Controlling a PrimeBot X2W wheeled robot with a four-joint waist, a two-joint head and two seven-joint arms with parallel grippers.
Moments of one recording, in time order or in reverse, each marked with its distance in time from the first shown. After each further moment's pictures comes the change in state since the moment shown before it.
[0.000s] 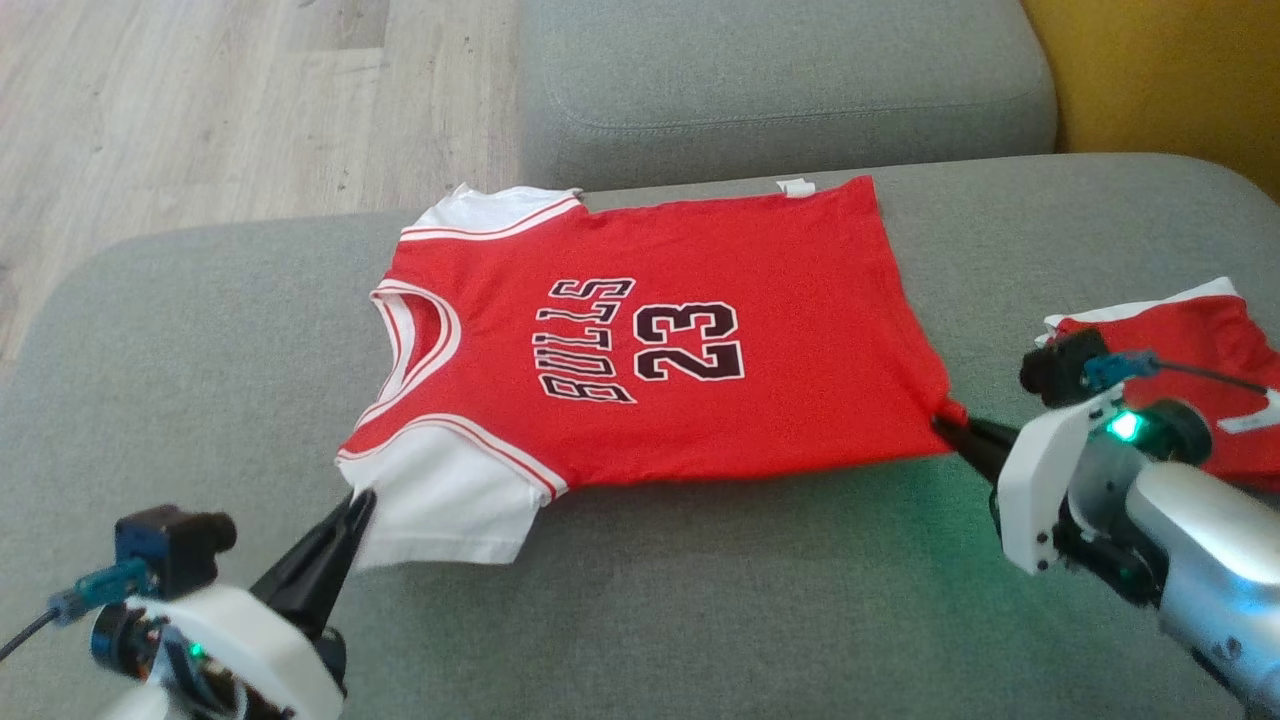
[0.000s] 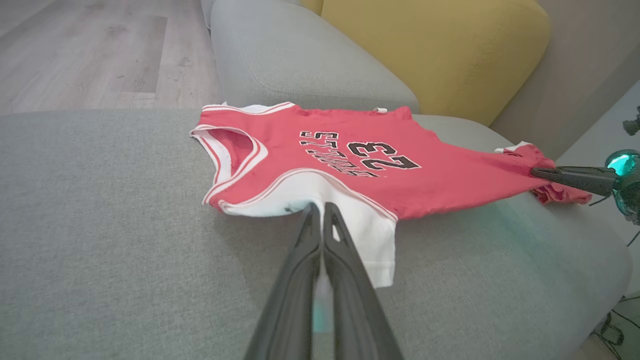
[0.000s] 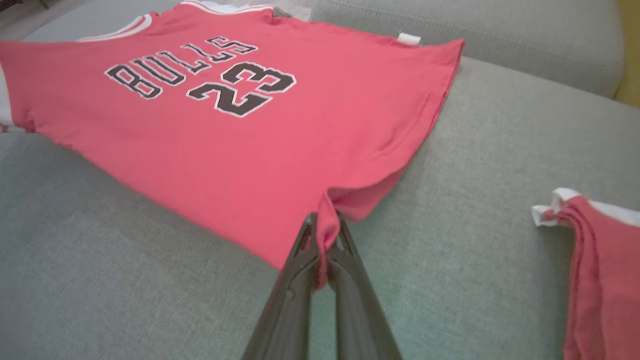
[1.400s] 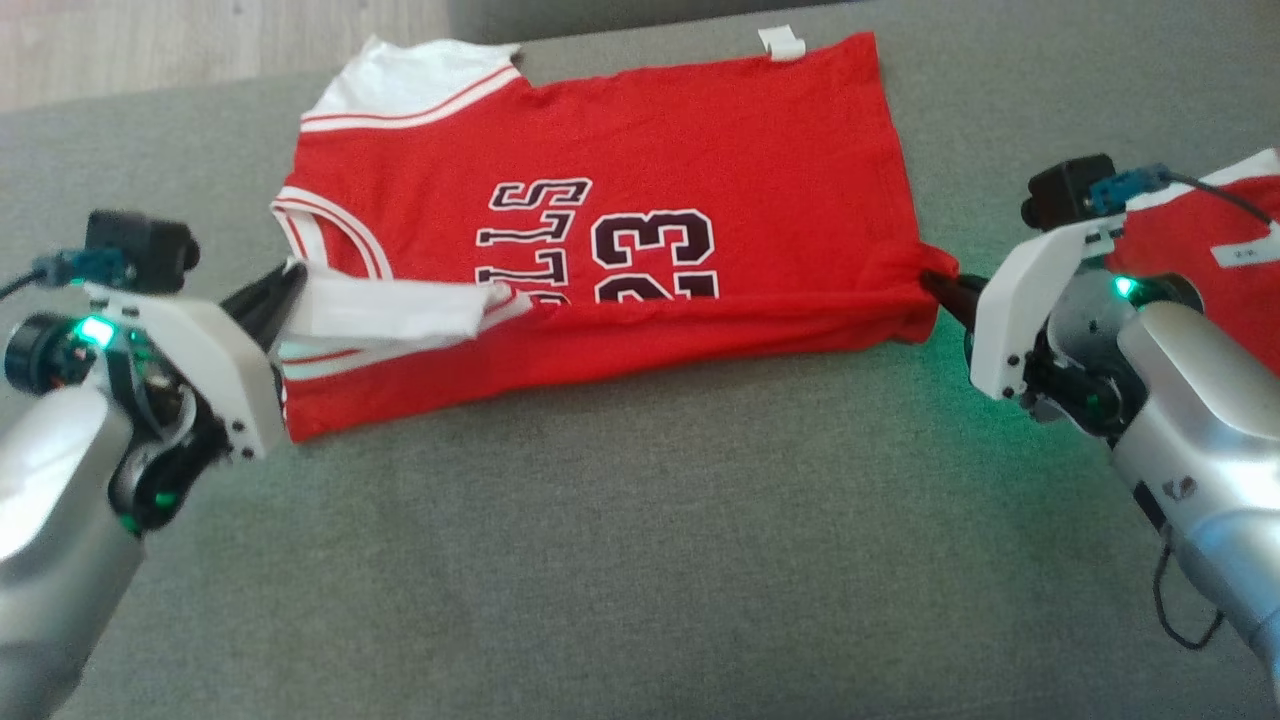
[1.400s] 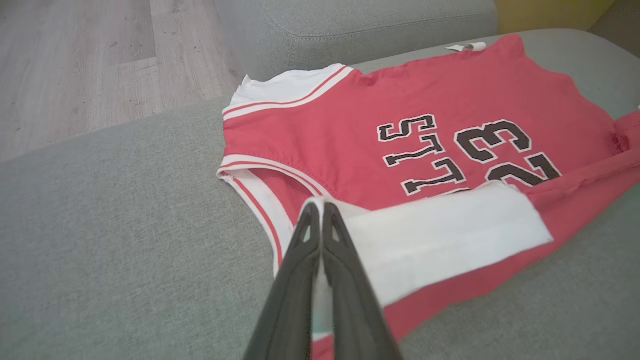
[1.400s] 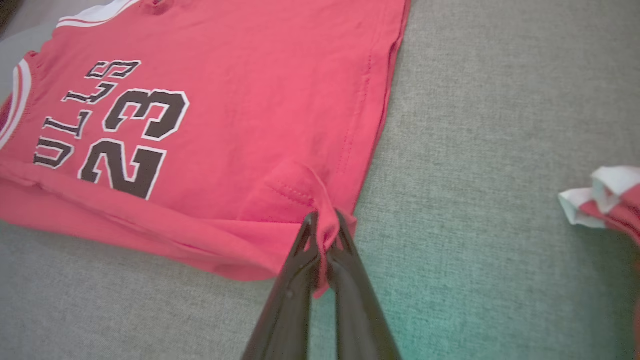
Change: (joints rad) left arm -0.557 -0.073 -0.087 0.463 0.088 -0.130 0.244; right arm -0.170 0.184 -0.287 0.165 -0.028 0.000 0.260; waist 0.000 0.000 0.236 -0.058
